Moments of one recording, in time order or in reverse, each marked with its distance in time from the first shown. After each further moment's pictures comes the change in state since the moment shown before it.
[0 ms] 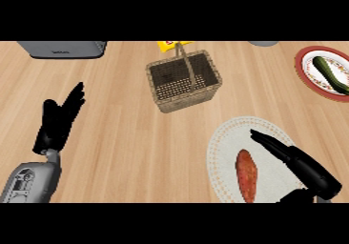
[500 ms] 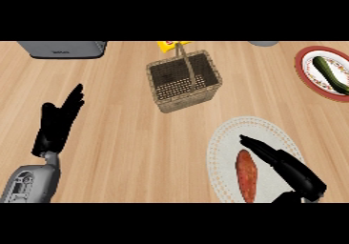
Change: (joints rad) left arm 0.017 -0.016 0.023 -0.012 -0.020 -0.021 -0.013; right arm 0.005 0.044 0.042 0.033 0.070 -0.006 0.024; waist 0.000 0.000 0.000
